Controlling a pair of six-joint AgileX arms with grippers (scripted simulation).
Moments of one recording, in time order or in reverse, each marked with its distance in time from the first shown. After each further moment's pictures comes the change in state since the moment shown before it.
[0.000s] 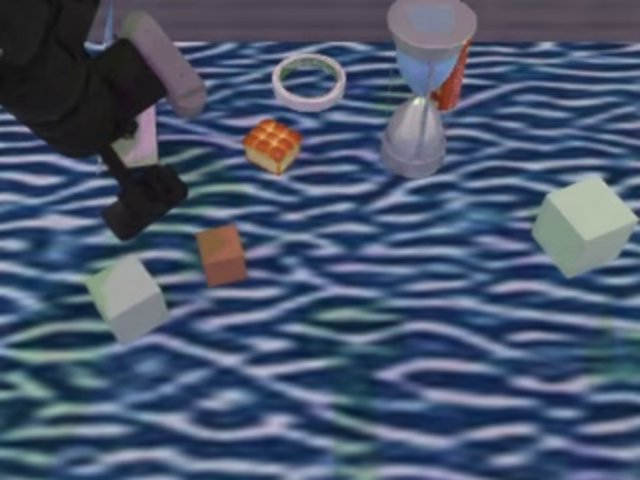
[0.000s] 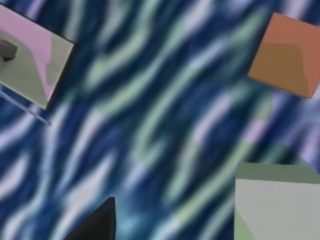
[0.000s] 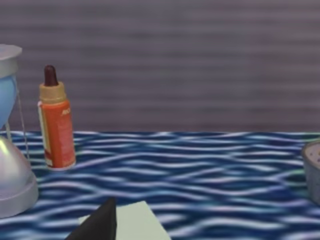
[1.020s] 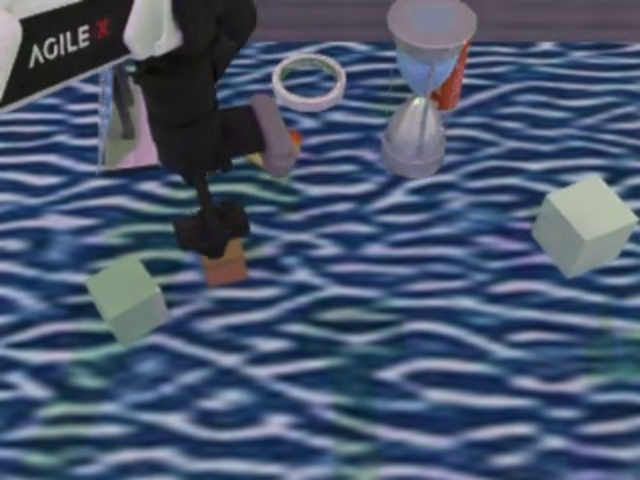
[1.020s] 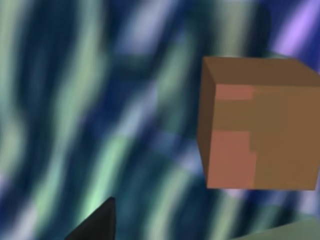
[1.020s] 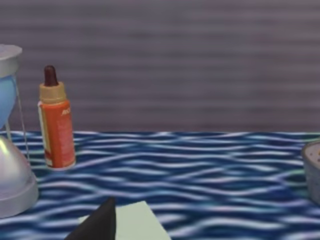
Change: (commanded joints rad) left arm -0.091 0.560 0.435 -0.270 -0.002 0.217; right arm 0.000 0.000 0.000 0.000 0.000 0.000
